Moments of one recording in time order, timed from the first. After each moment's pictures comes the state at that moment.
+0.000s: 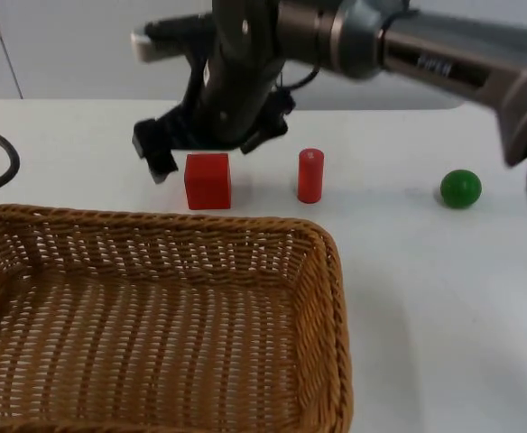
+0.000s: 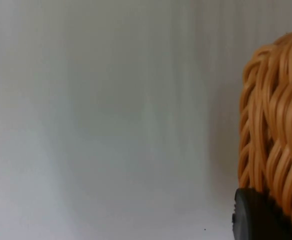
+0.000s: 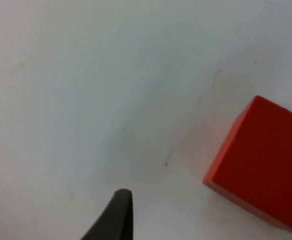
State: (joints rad) right arm 0.70 2.70 -2.53 -0.09 0.88 0.20; left arm 0.19 1.69 -0.77 -0.59 0.86 0.64
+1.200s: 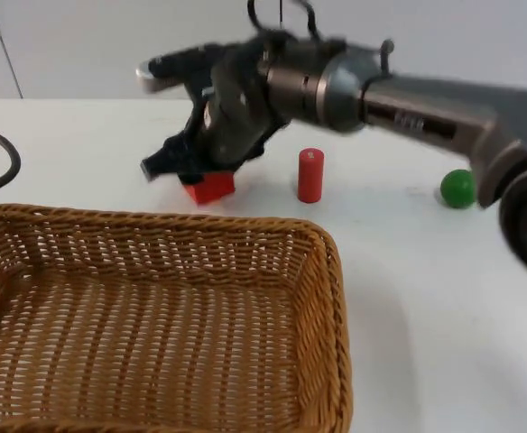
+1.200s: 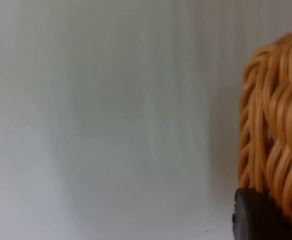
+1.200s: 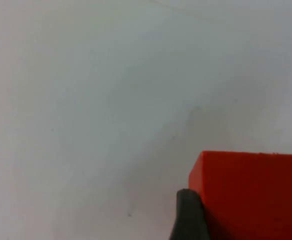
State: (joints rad) right arm 0.70 2.74 -2.53 -0.25 0.75 0.23; left arm 0.19 1.69 -0.77 -0.59 0.85 0.64
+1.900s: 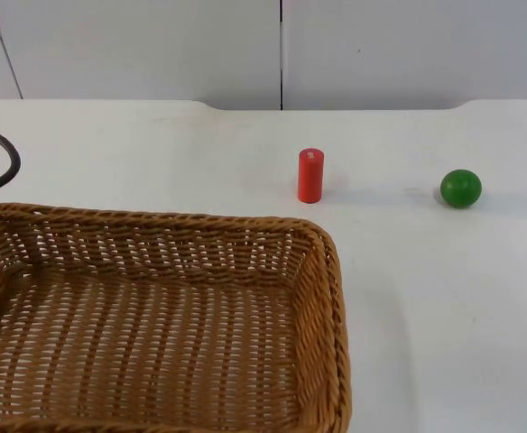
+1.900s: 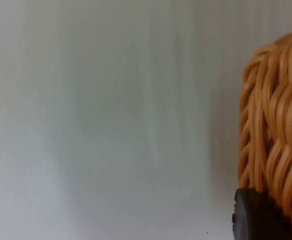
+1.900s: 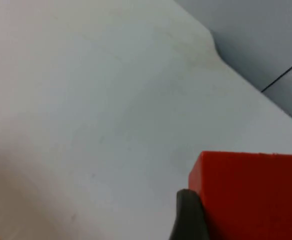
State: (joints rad) right arm 0.70 2.18 -2.43 -0.15 1.21 -0.05; left arm 0.19 1.69 -0.77 -0.59 0.85 0.64
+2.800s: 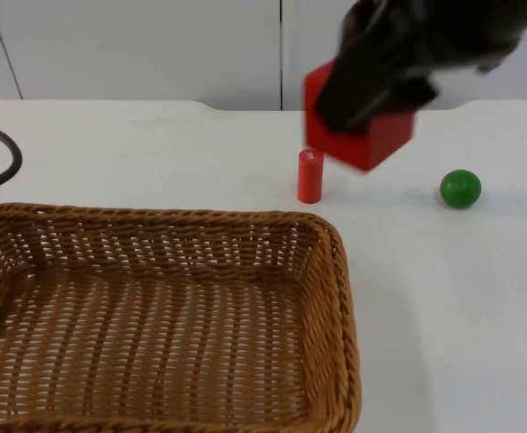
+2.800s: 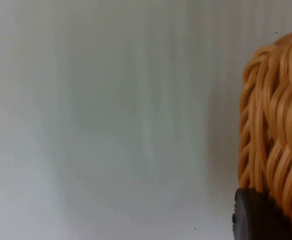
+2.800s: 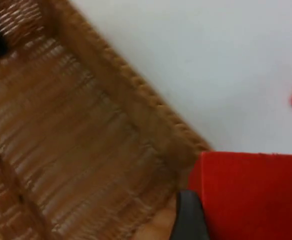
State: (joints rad) right arm 0.77 1.53 -1.22 0.00 0.67 -0.10; left arm 0.19 1.69 -0.77 -0.61 0.87 0.64
